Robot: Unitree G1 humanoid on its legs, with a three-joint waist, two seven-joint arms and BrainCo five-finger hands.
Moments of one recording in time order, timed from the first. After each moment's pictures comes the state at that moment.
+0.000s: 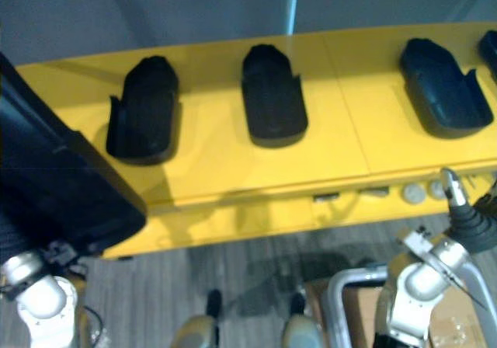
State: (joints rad) left arm 0.20 0.21 0.55 -0.45 0.14 -0.13 0.50; right arm 0.11 -0.08 -0.42 -0.24 0.18 -0.49 -0.41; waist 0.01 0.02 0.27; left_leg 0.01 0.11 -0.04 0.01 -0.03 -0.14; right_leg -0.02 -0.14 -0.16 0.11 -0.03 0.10
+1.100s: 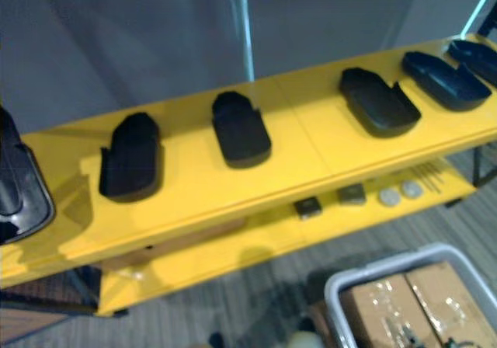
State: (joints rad) left arm -0.30 0.91 0.52 0.66 -0.02 0.24 0.15; right arm 0.35 -0.17 -0.52 0.71 0.30 -0.19 -0.24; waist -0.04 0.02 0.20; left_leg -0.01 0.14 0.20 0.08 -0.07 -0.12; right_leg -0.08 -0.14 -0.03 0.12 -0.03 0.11
